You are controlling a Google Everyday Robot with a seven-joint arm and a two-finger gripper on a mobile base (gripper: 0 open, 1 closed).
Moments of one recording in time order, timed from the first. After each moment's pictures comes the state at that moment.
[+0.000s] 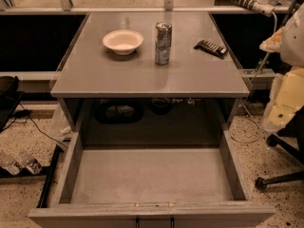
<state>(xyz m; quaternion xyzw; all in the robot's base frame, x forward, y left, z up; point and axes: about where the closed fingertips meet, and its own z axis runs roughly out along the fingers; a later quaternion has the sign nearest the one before) 0.438 -0.217 0.976 -0.60 0.78 -0.03 0.16</state>
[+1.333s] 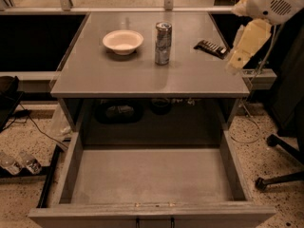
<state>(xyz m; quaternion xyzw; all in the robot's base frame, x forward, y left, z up) 0.561 -0.189 1.001 -0.60 0.76 0.00 0.25</state>
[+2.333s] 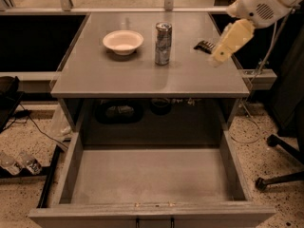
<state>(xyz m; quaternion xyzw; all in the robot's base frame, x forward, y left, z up) 0.601 -0.172 0.991 -0.55 0.78 0.05 0.31</state>
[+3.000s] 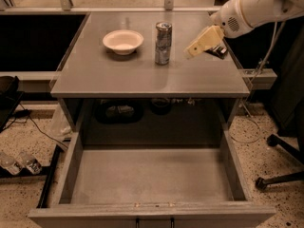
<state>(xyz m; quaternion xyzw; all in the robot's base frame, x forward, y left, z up) 0.685 -0.143 0.954 -0.46 0.78 0.13 0.41</state>
